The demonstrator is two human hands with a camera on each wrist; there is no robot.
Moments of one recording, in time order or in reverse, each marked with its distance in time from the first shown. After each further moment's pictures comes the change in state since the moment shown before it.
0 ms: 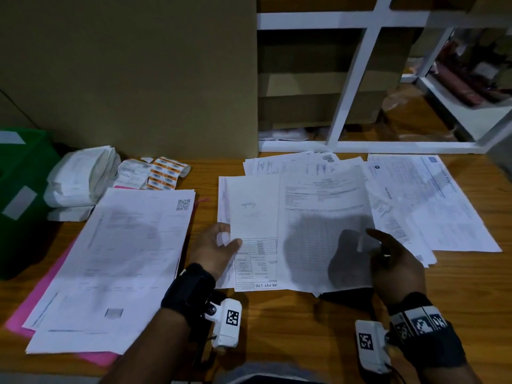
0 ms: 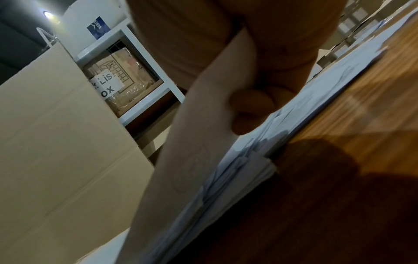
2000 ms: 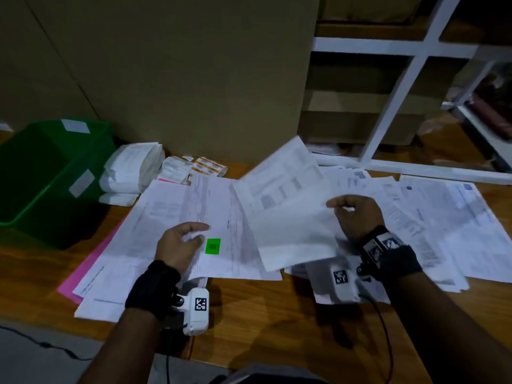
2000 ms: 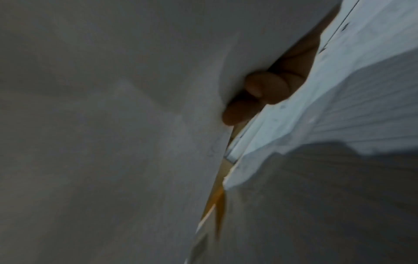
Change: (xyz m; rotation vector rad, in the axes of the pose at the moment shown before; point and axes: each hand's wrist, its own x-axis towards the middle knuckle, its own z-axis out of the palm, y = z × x) left_hand -0.013 -0.026 -0.119 -0.019 0.221 0.061; right_hand 0.075 -0.111 0.065 0.220 -0.140 -0.257
